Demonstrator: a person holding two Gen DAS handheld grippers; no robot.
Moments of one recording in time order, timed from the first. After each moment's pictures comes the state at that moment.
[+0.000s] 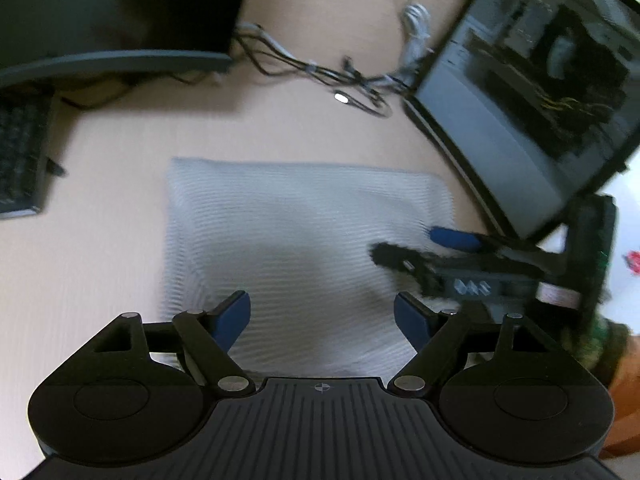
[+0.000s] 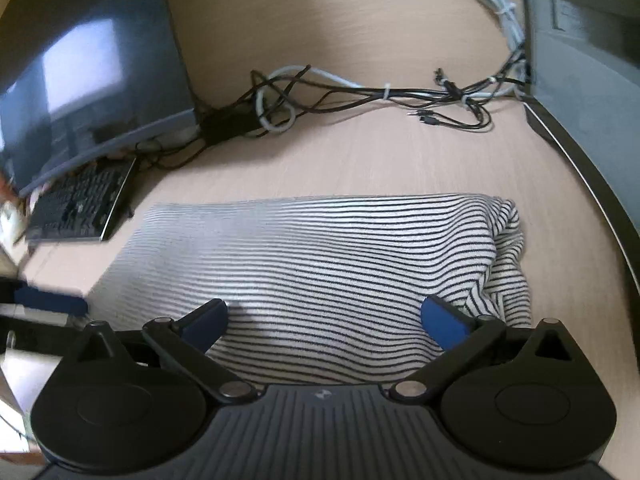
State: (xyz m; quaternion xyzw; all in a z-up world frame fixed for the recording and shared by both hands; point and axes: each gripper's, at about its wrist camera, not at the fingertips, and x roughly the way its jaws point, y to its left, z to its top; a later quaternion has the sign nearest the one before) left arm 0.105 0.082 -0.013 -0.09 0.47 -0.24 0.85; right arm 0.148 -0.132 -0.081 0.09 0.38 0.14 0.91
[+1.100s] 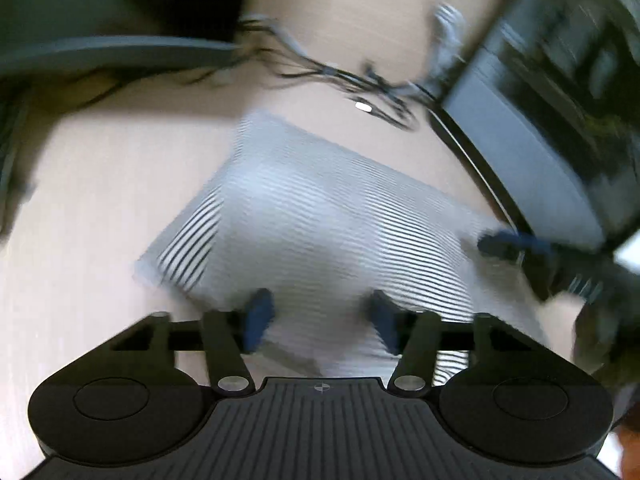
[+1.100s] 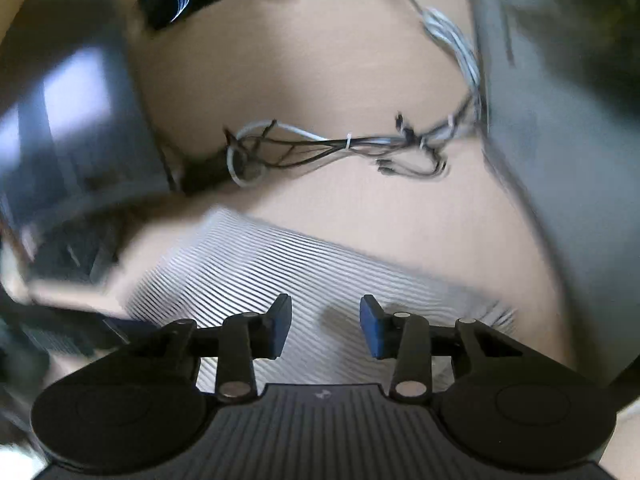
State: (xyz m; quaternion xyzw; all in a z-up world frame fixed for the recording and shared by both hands) left arm 0.154 0.076 -0.049 -0.12 0.46 -0.19 0.86; right arm 0.142 -0.168 -0.060 0.03 0.35 0.11 0.93
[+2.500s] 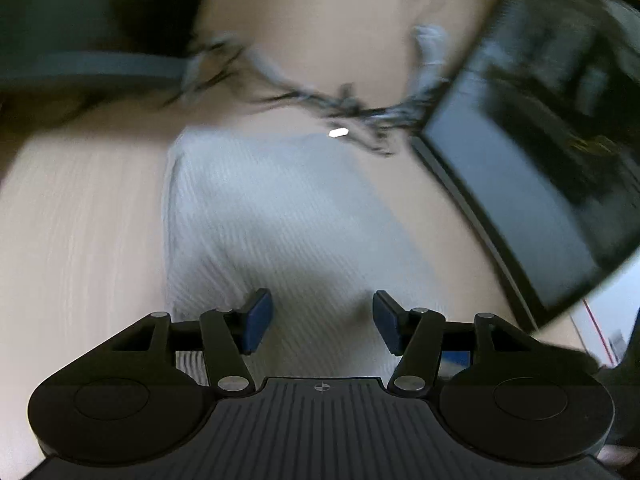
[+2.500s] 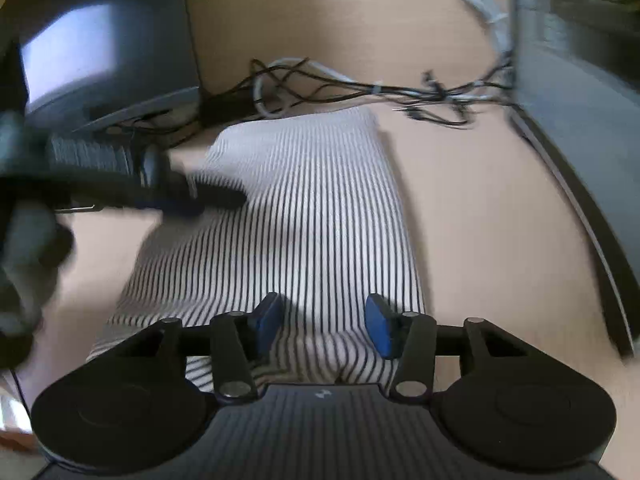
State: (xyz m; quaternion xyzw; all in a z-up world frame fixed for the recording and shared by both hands) left arm 0.168 0.041 -0.059 -0.14 0.41 -0.20 0.88; right arm 0.137 -0.130 -0.078 0.04 0.39 0.14 0.91
